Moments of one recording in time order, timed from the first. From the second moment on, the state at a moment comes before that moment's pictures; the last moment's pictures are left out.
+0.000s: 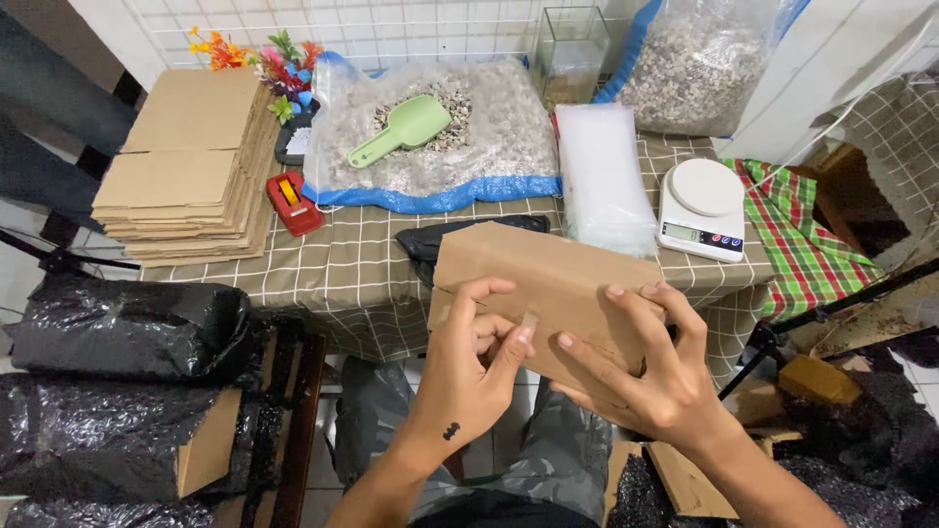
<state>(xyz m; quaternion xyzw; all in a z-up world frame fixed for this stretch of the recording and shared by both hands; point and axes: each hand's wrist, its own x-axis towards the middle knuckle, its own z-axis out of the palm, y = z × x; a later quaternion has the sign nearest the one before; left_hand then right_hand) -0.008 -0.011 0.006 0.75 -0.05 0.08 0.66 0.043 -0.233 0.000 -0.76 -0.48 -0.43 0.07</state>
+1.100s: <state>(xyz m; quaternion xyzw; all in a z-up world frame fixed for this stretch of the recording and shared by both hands) -0.001 -0.026 0.028 0.82 0.08 -0.01 0.57 0.036 -0.251 0.008 -0.76 -0.51 -0.41 0.02</state>
